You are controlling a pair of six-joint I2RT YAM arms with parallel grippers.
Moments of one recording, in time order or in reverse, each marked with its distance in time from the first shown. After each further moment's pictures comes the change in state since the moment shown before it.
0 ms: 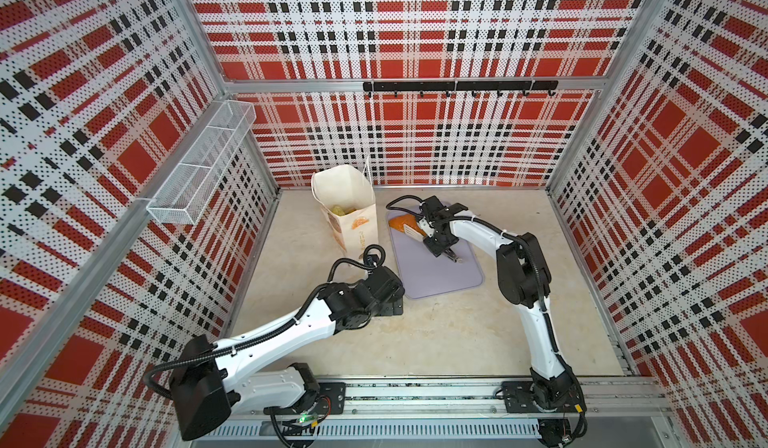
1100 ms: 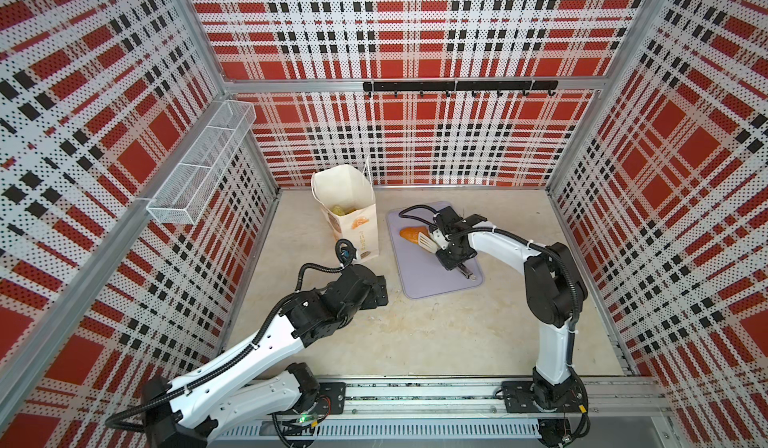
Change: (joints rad) left arm 0.060 -0.226 -0.018 -0.004 -0.078 0.035; right arm 0.000 -0.309 -0.389 0.056 -0.052 0.103
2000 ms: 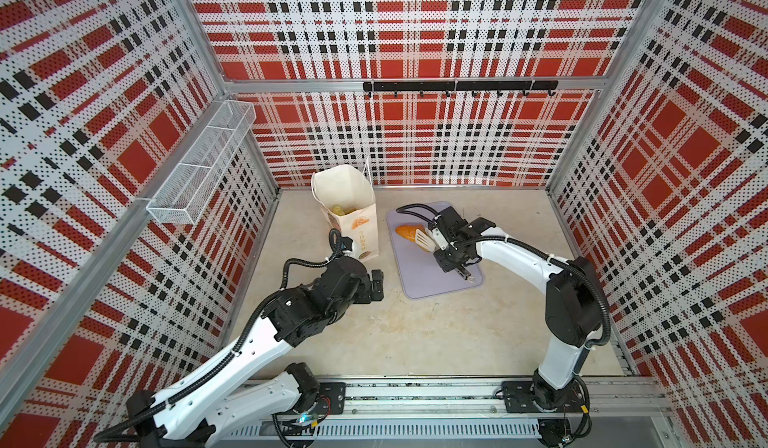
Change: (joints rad) left arm 0.037 -0.041 0.129 -0.077 0.029 0.131; right arm 0.067 -0.164 -0.059 0.011 -0.006 0.099
